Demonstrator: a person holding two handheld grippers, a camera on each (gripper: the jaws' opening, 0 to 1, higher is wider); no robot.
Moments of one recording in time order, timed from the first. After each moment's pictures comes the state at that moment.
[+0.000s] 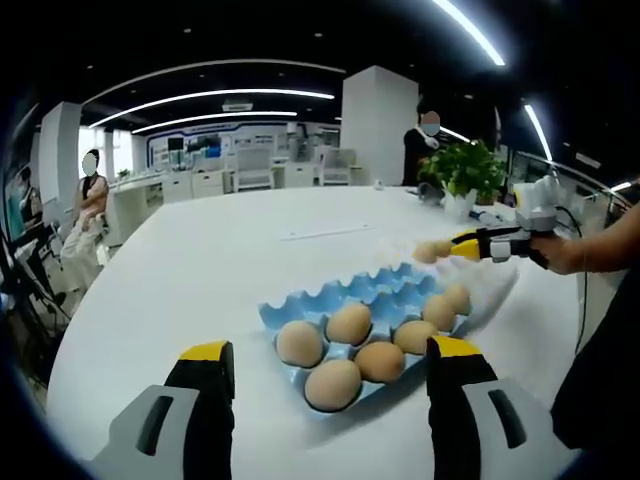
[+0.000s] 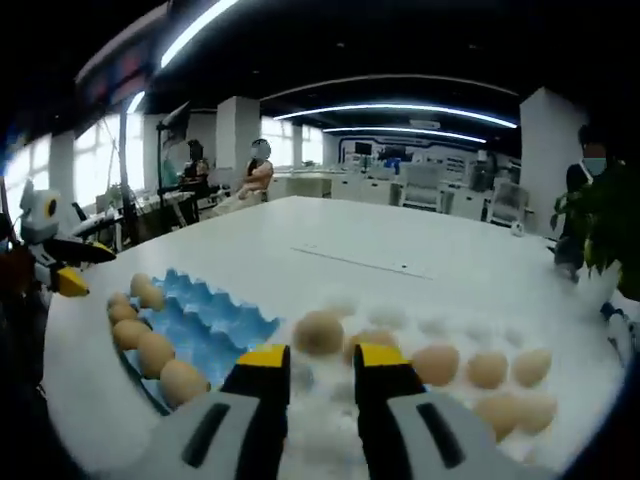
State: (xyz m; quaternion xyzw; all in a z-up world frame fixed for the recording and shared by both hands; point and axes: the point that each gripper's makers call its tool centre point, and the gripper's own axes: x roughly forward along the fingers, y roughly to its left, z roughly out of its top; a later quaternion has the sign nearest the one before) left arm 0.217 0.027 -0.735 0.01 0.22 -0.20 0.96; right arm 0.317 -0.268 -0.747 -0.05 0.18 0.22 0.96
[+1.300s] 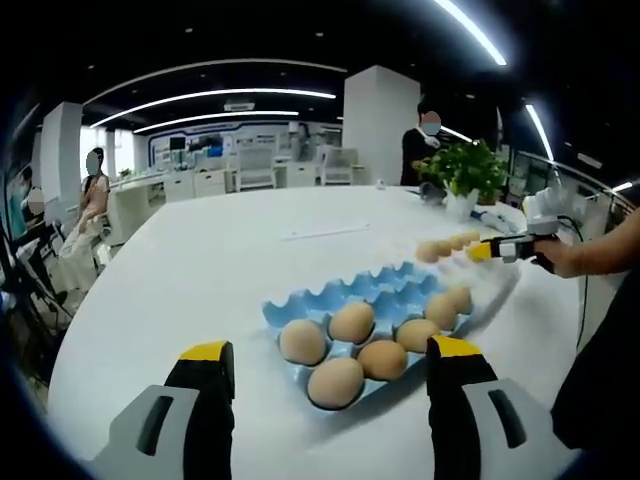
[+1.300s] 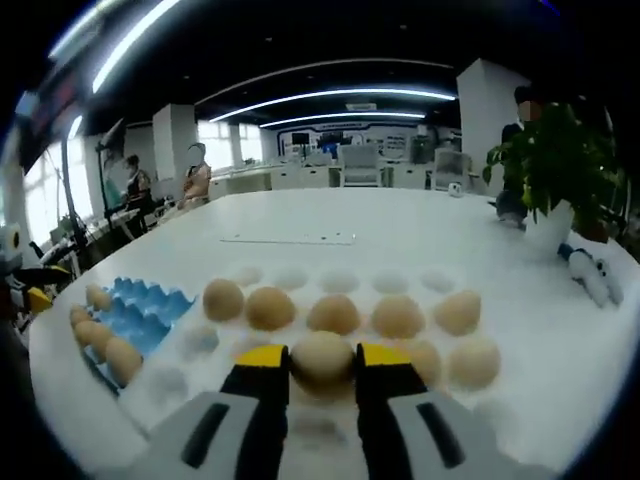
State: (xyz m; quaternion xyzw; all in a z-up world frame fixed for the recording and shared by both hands) left arm 0.216 0.032 -0.738 0.01 0.22 -0.20 0.96; right arm 0.316 -0.333 -0.767 0.00 0.21 0.13 0.97
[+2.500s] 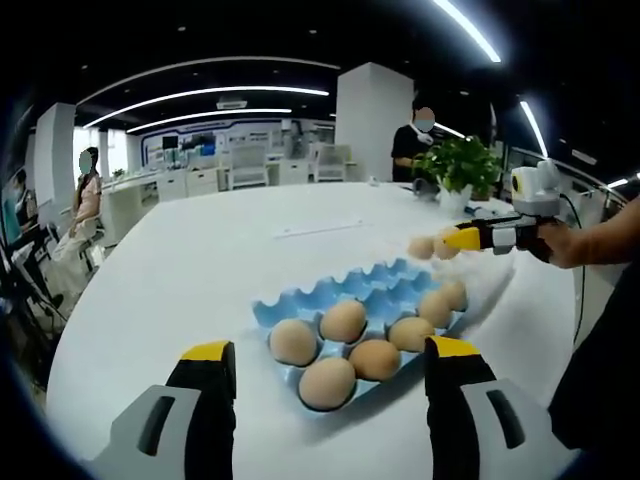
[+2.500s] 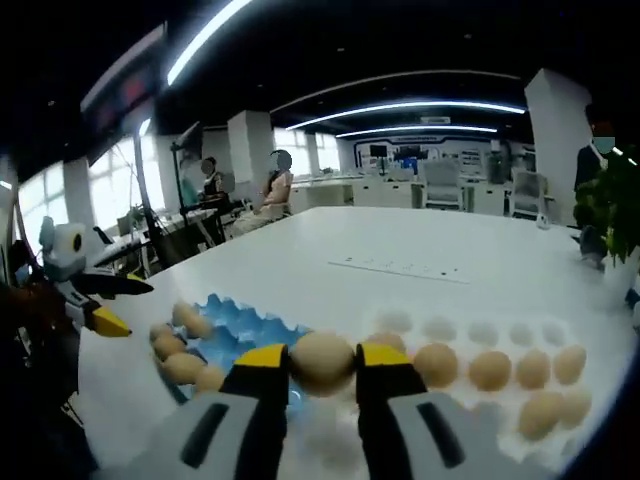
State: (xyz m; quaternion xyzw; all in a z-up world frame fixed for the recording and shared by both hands) left arm 0.215 0.023 -0.739 0.01 0.22 -0.21 0.95; right arm 0.294 -0.182 -0.728 0.00 0.18 0.32 0.93
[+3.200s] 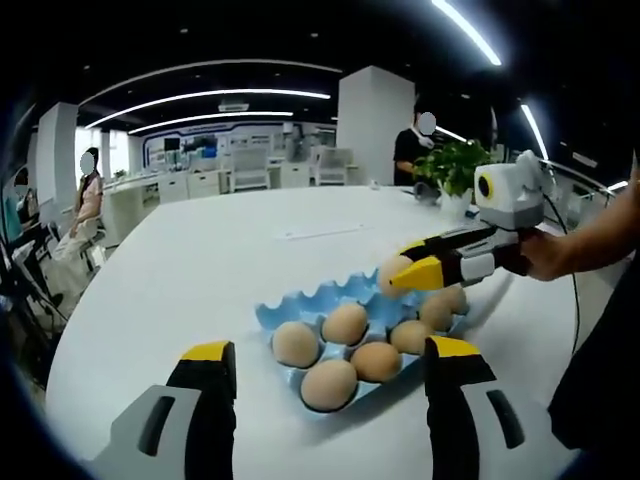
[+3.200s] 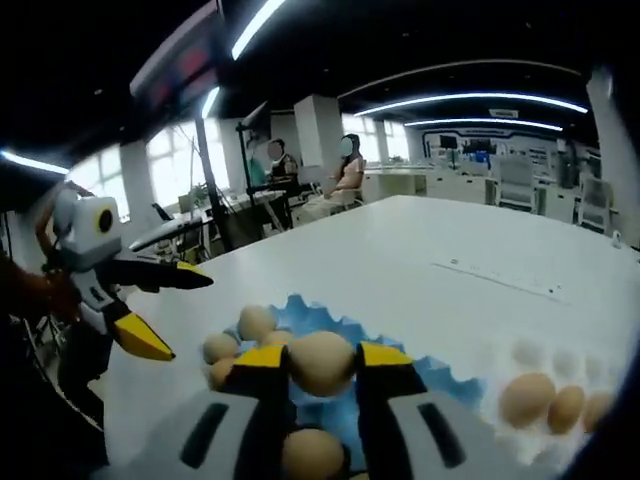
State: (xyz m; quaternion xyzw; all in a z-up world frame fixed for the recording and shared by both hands) left arm 0.216 0.026 -0.737 0.01 0.22 -0.21 0.95; right arm 0.280 -0.066 -0.745 -0.03 0.20 0.46 0.87
